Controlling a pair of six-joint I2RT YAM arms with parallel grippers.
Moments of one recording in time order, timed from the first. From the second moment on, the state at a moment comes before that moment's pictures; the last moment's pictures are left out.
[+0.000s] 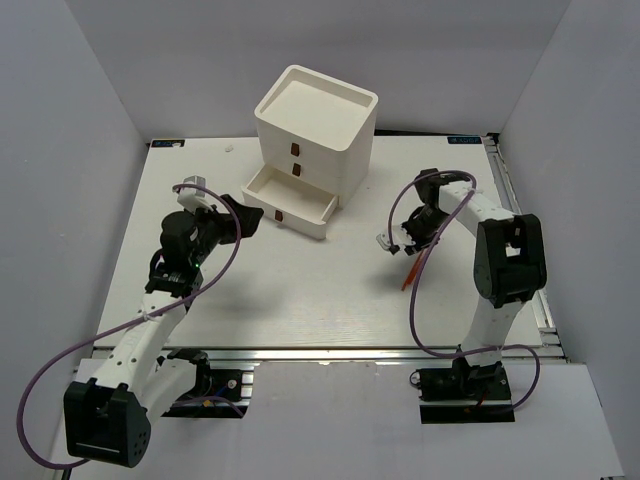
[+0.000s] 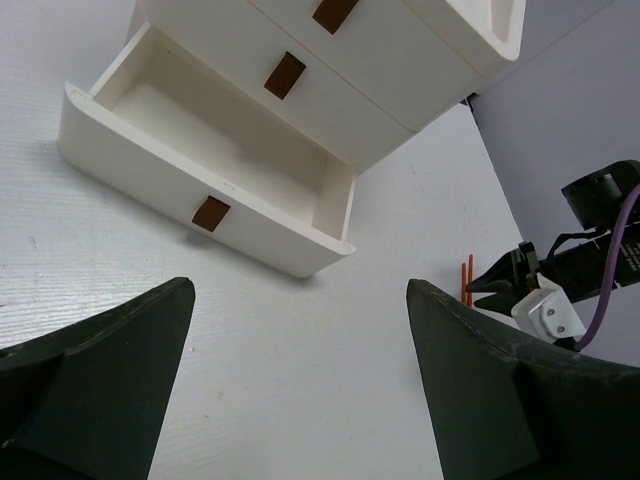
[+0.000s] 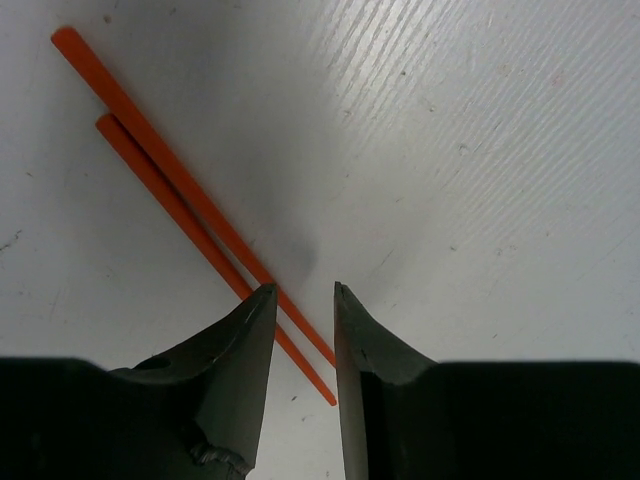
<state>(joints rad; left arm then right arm) -0.17 0.93 0.62 0.15 0.23 -0.55 0.22 1.86 1.36 -1.08 -0.33 -1.95</state>
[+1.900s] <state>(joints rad) -0.17 0.88 0.58 0.11 0.21 -0.59 0.38 2.02 1.48 -0.96 -0.43 -1.74</state>
